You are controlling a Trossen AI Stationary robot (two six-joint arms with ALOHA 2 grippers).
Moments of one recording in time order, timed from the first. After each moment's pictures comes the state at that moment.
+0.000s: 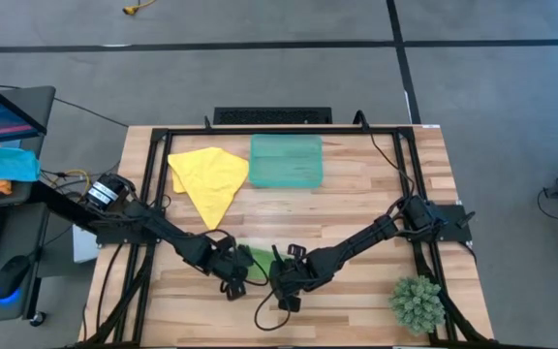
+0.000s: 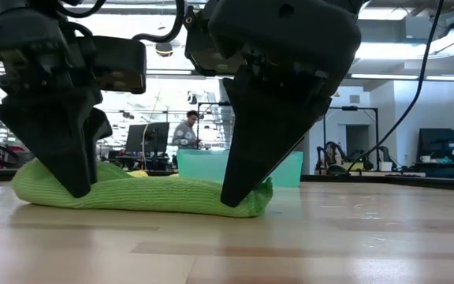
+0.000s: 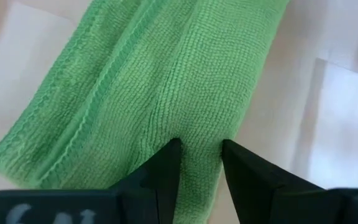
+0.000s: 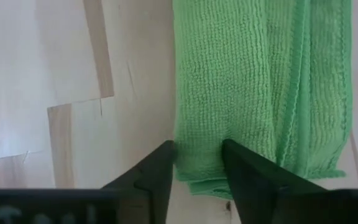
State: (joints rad) left arm -0.51 1.76 0.88 -0.34 -0.10 -0.82; right arm 0.46 2.18 1.54 -0.57 0.15 0.54
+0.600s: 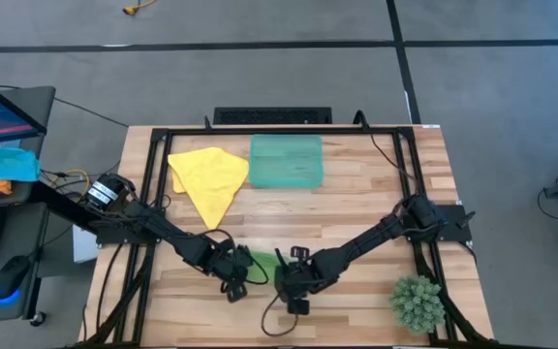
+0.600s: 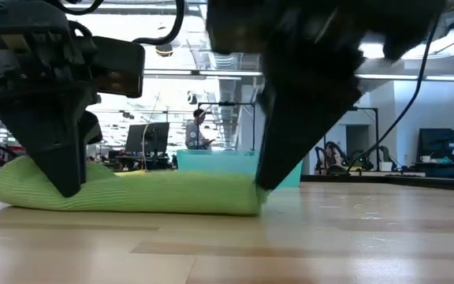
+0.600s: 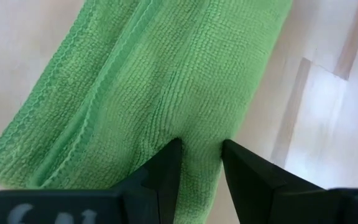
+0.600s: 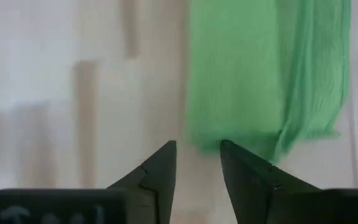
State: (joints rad) left arm -0.51 1.76 0.88 -0.33 -0.06 -0.91; right arm 0.48 2.12 1.54 -0.63 0.12 0.45
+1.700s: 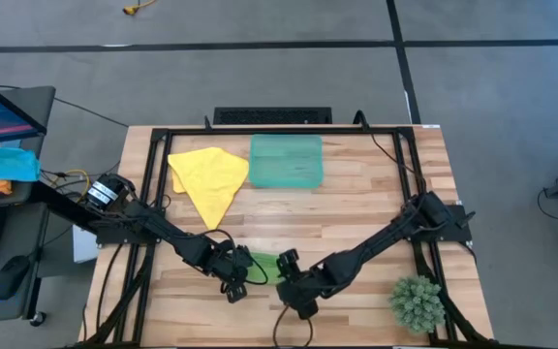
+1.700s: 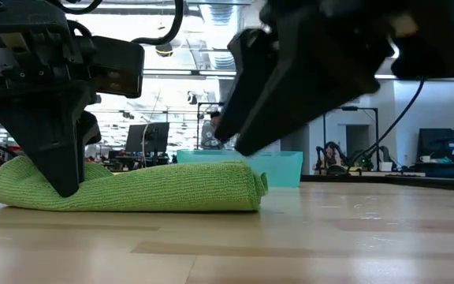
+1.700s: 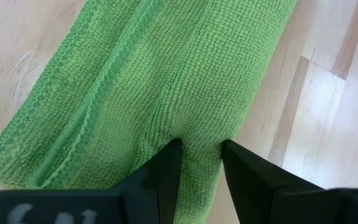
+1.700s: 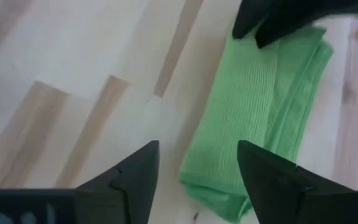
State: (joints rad) left arm -0.51 1.76 0.88 -0.32 -0.06 -0.91; right arm 0.52 2.05 1.42 -0.37 0.29 -0.05
